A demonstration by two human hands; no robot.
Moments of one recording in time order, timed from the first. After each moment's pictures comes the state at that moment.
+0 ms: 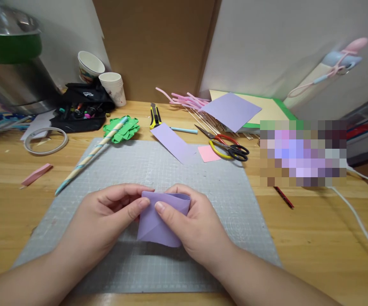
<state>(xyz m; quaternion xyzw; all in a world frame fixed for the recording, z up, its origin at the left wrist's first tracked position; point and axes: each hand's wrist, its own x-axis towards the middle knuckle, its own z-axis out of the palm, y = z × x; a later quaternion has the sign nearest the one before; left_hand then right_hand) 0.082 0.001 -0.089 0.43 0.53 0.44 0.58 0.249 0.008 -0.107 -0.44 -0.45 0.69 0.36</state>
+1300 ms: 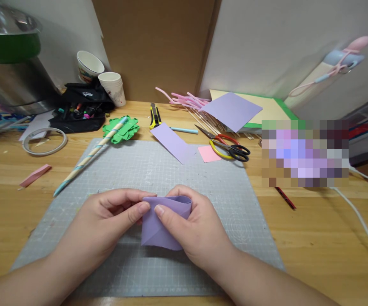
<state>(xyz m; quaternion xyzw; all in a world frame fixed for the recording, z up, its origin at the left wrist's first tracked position) 0.084 0.003 -0.081 0.42 0.54 0.41 0.61 0.249 0.009 -0.104 -0.48 -0.49 0.64 0.34</state>
